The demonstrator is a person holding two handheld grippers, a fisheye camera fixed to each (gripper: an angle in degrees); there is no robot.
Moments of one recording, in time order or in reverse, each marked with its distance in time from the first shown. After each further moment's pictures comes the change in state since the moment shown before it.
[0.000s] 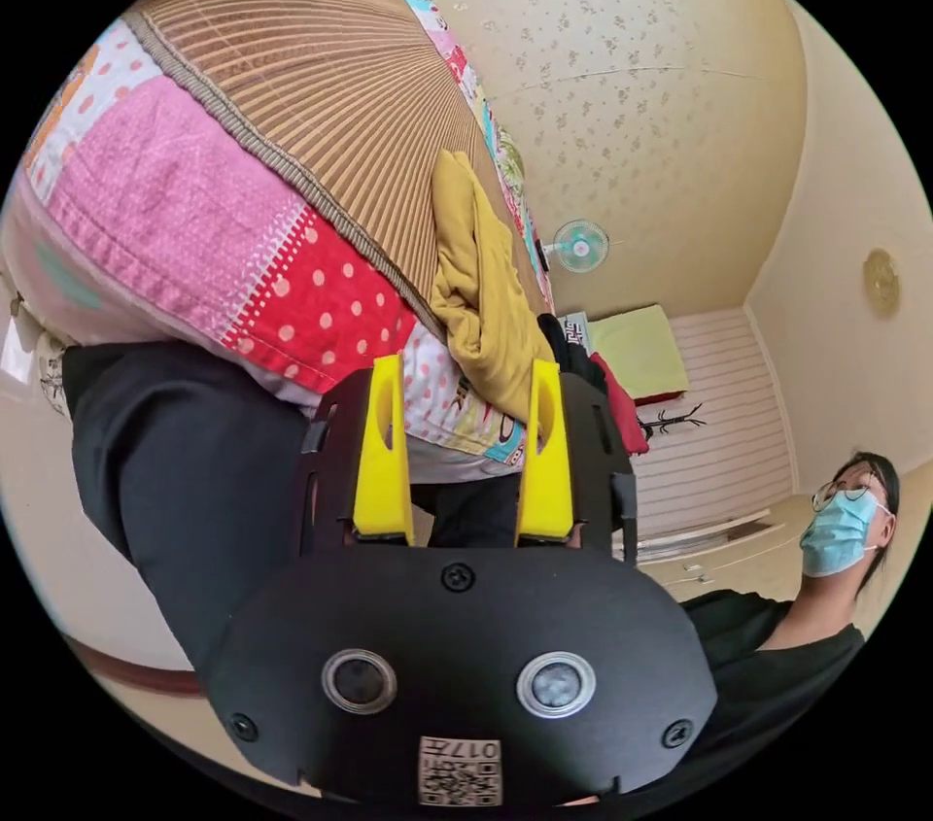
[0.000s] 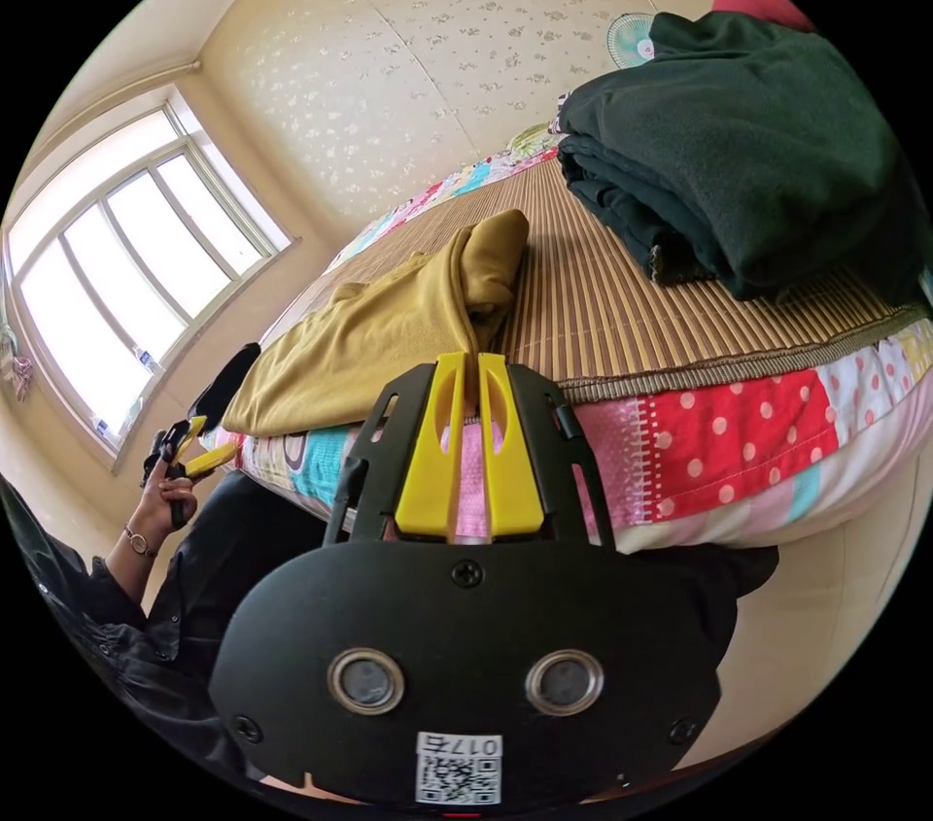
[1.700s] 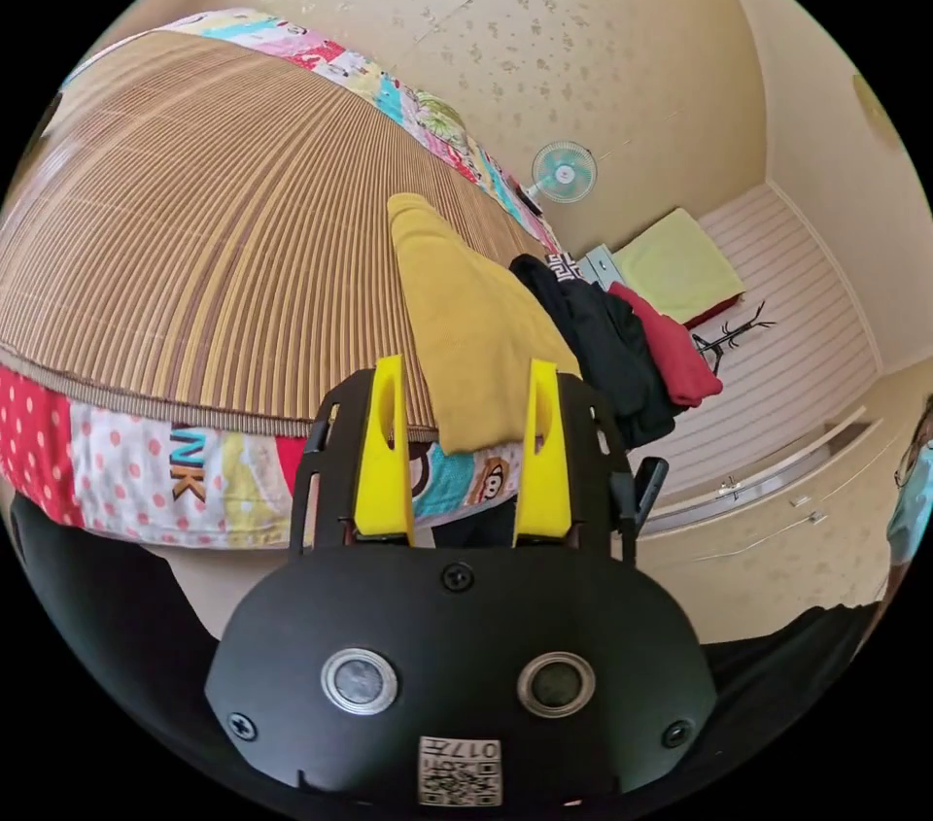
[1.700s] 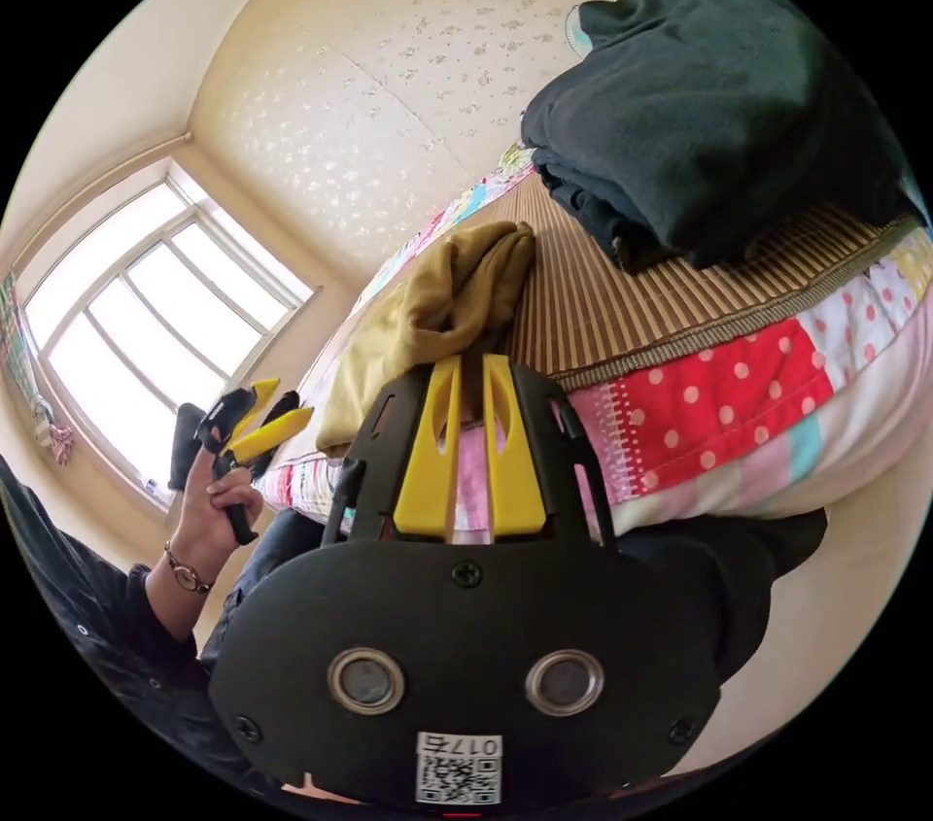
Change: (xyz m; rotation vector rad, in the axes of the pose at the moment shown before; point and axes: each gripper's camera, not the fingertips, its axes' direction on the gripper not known) left arm -0.001 0.058 0.258 -0.100 -0.199 0.313; right arm 0.070 -0.067 -0.118 0.094 -0.123 0.188
